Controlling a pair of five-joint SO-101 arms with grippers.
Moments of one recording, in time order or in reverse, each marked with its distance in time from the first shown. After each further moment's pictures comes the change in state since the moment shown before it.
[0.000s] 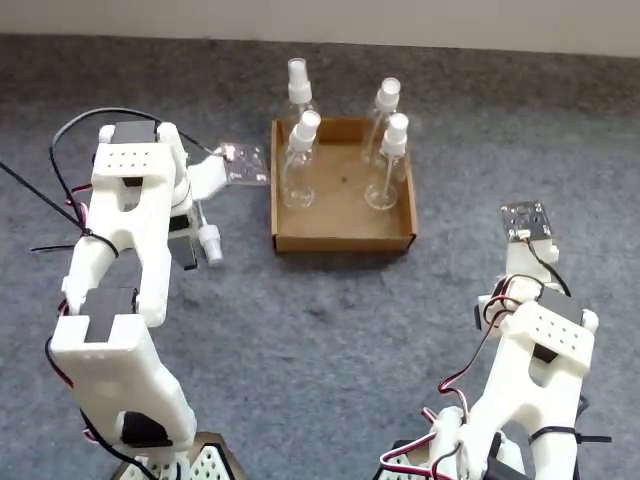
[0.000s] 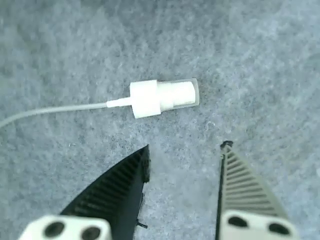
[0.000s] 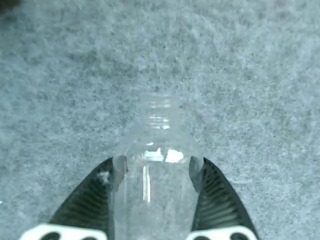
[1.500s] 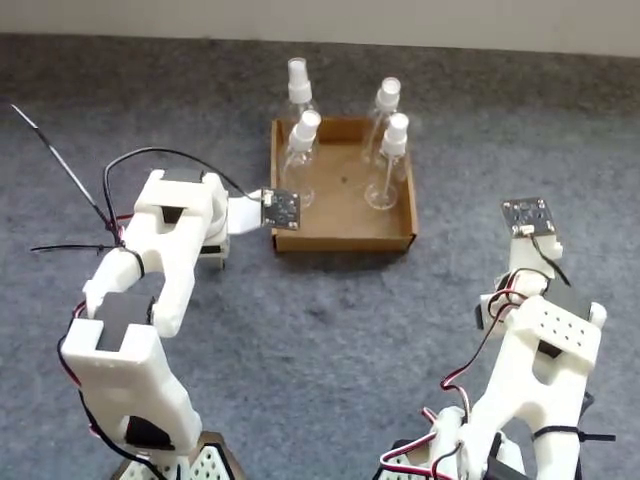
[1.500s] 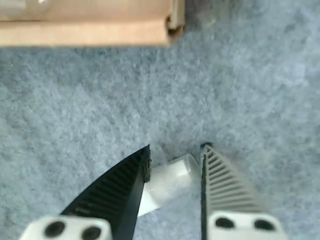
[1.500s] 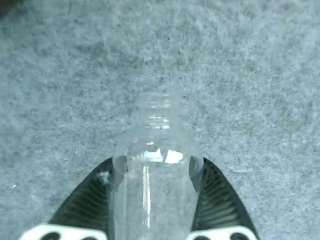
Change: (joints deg) left arm 6.5 -0.2 20.8 -29.6 -4.5; right arm 0.0 0.1 -4.2 6.8 0.0
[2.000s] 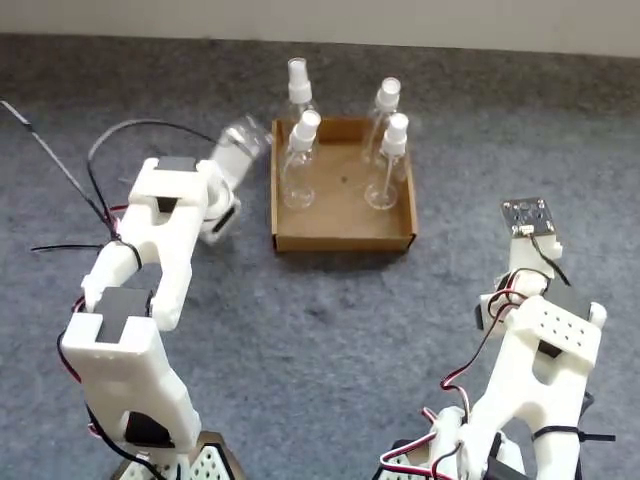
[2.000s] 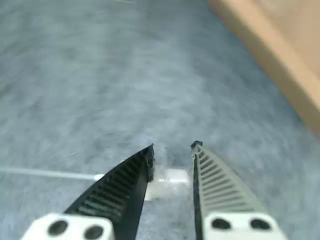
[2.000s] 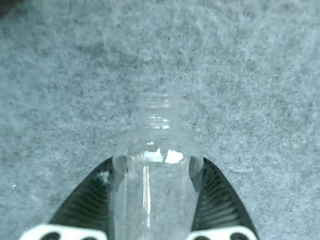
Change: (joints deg) left arm -1.1 0.4 -5.6 -1.0 50.2; right arm 0.0 0.0 0.0 0.0 0.0
